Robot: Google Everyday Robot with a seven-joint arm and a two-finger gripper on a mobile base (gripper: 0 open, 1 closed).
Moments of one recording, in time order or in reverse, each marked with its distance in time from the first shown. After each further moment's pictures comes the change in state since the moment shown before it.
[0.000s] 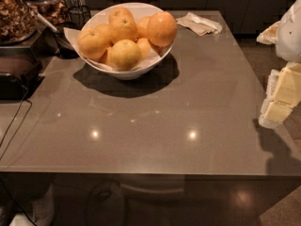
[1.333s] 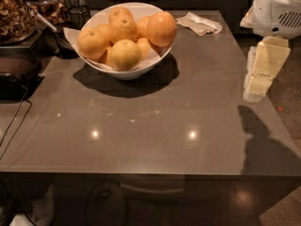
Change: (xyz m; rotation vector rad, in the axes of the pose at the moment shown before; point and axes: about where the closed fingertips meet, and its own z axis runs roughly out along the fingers) arm -0.028 -0.038 0.002 -0.022 0.078 -0.041
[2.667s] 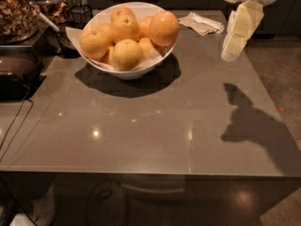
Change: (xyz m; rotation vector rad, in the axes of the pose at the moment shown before) arm -0.039 -0.083 0.003 0.011 -0.135 0.022
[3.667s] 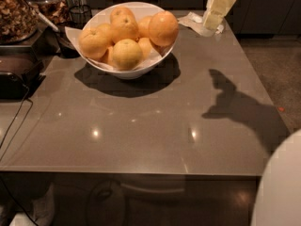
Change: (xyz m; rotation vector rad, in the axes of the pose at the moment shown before) arm -0.051 -0.061 0.001 0.083 -0.135 -0.032
